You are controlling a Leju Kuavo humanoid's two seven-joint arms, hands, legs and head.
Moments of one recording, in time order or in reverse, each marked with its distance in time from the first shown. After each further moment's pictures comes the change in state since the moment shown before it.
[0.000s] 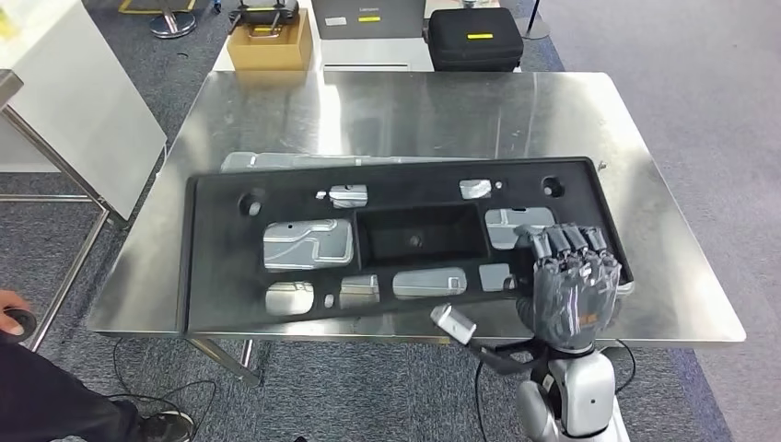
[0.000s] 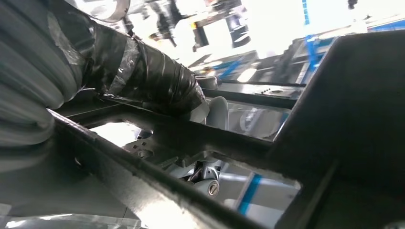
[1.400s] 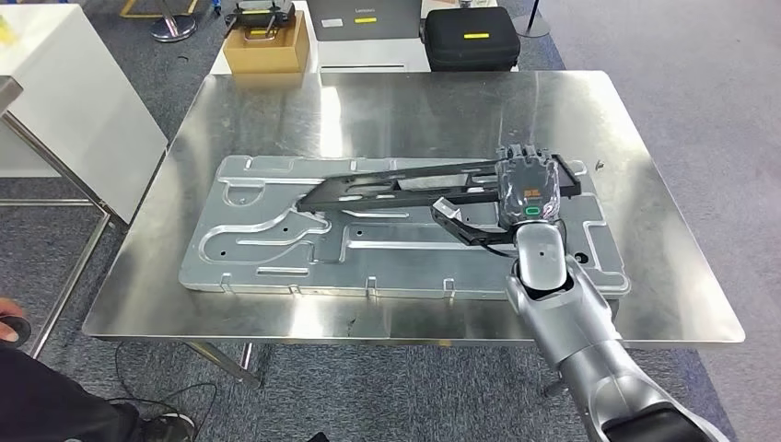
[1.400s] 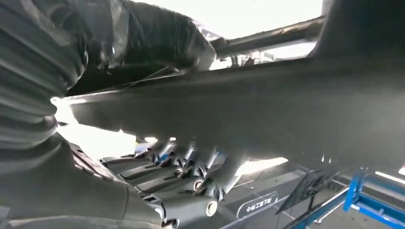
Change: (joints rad) left arm -0.051 -0.007 -0.069 -0.003 -0.080 -0.062 0.056; right arm -0.597 -0.073 0.207 0.842 0.077 0.300 0.390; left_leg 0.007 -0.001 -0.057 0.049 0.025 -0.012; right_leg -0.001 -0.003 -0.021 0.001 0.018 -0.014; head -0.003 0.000
